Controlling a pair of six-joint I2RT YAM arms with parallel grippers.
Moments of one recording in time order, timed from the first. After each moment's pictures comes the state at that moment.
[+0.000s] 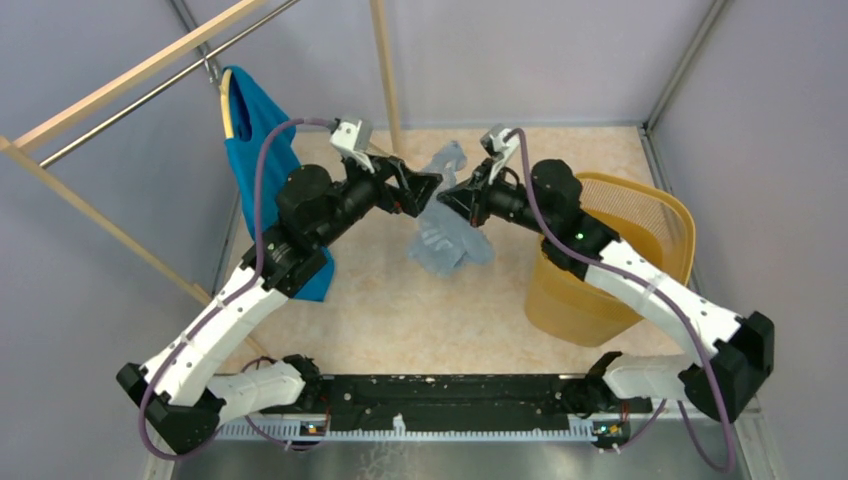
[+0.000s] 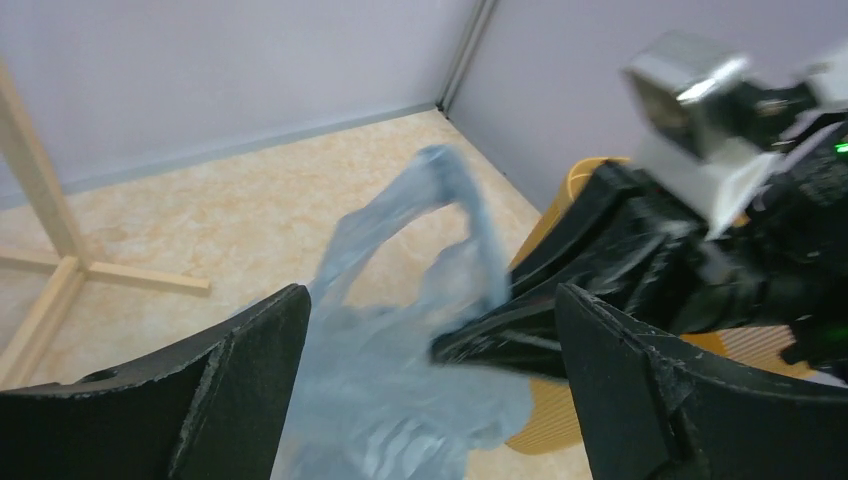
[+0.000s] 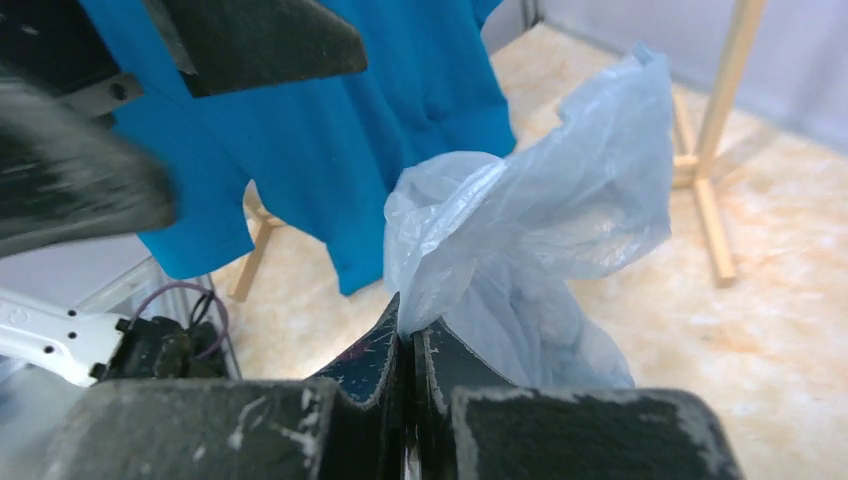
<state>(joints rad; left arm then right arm) -0.69 1.09 1.26 -0.14 0.06 -0.35 0.72 1.27 1.13 0.06 -0.33 0.29</state>
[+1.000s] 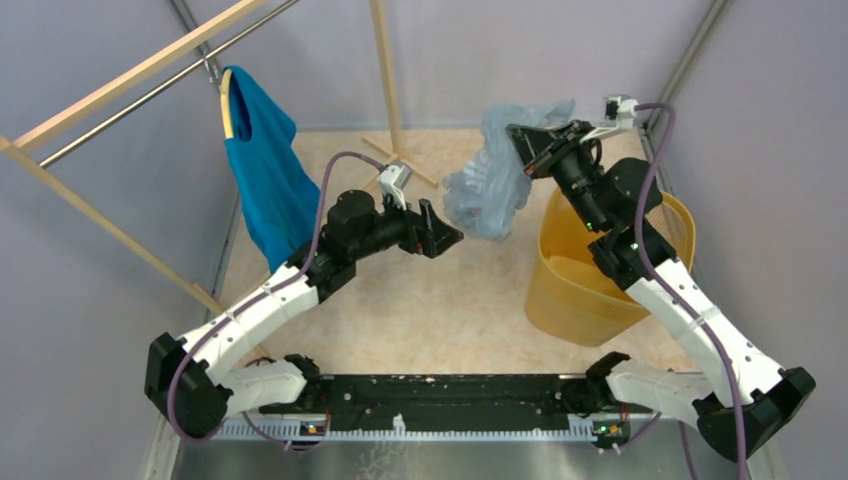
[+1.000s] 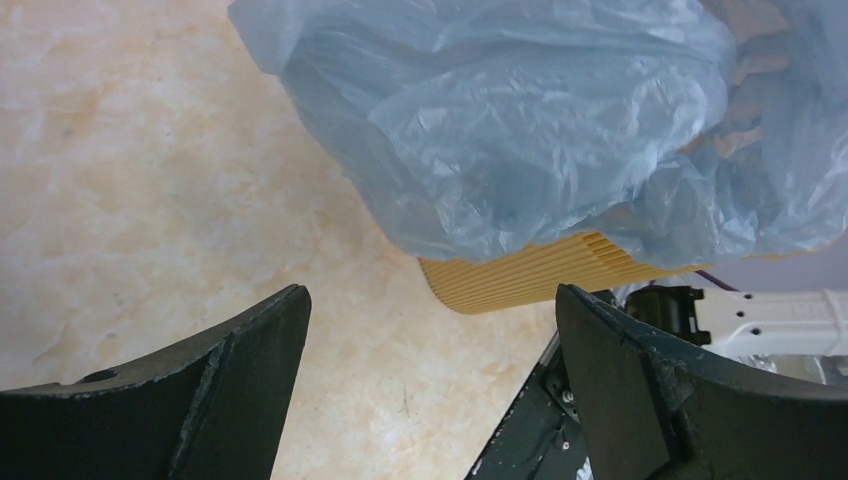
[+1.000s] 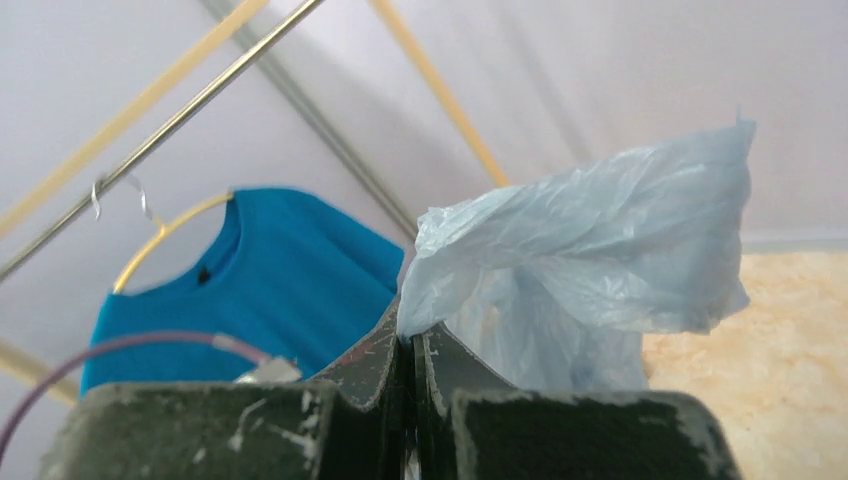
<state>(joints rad) -0.69 1.14 0.92 -0.02 0.27 -0.53 0.57 1.03 1.12 0.18 0.01 0.55</state>
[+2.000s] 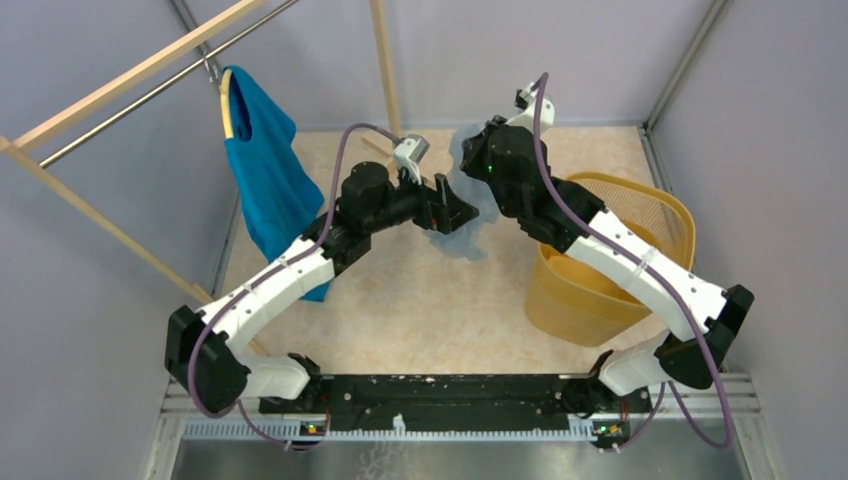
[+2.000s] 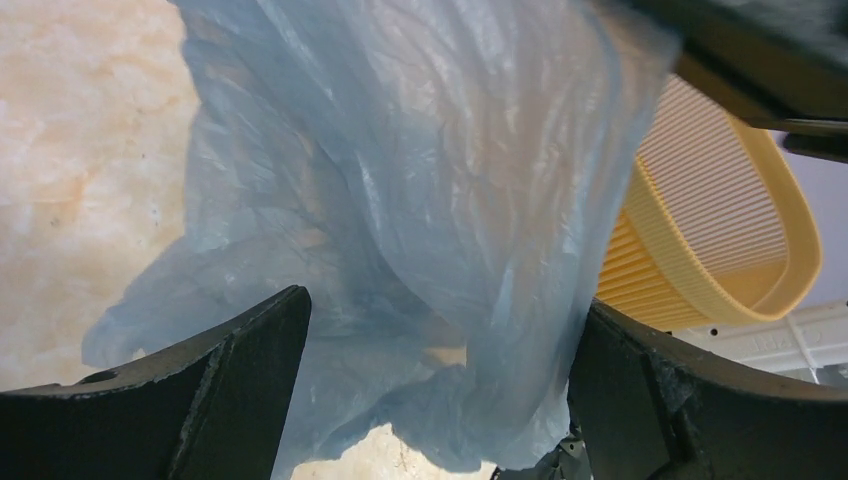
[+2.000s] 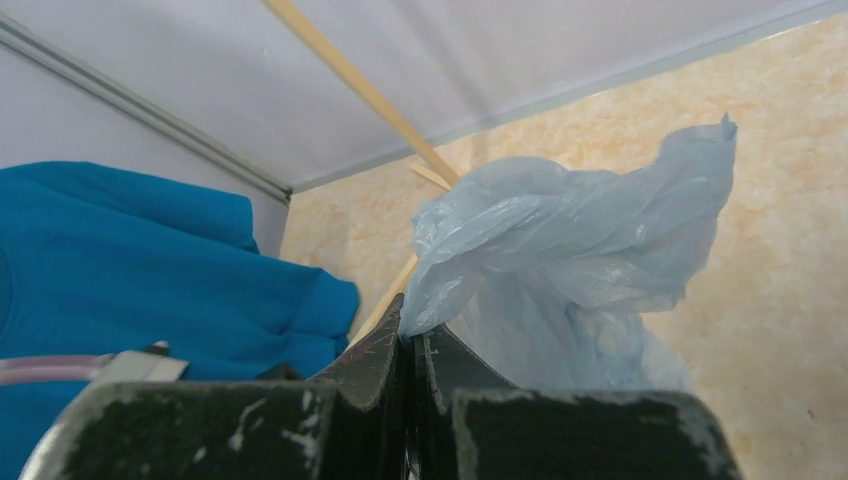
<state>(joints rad) -0.67 1.29 1.12 0.00 0.34 -0.50 0.88 1.42 1.57 -0.36 0.65 0.69</state>
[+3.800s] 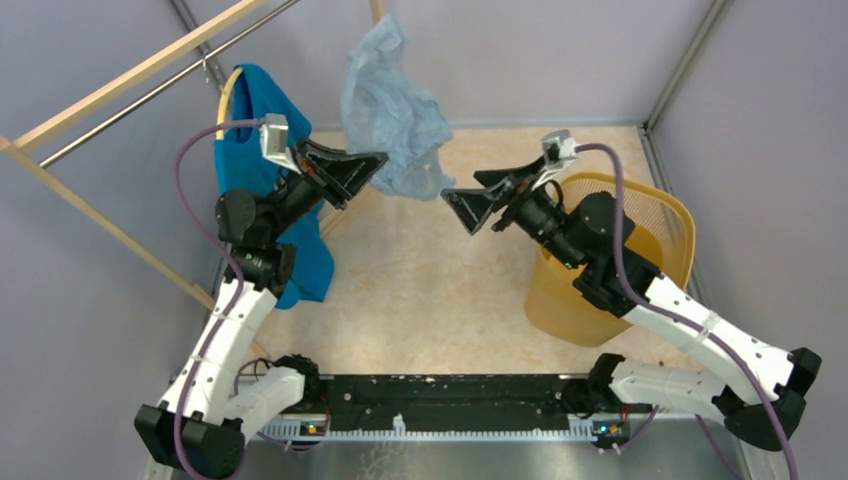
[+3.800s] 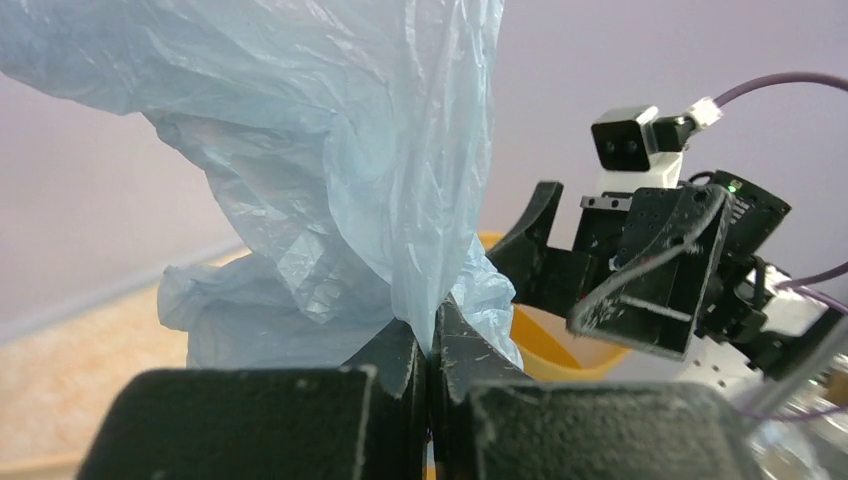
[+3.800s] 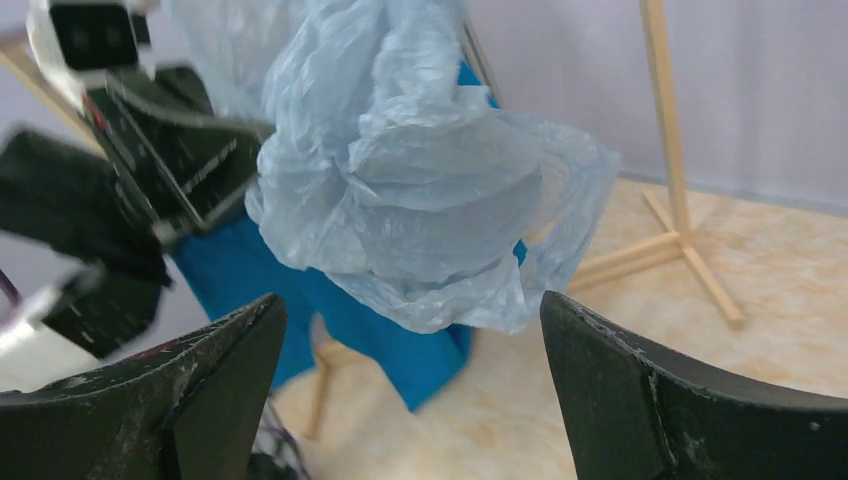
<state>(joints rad) -0.26 0.98 1.00 0.49 0.72 -0.75 0.90 0.99 1.06 0.09 0.07 0.37</state>
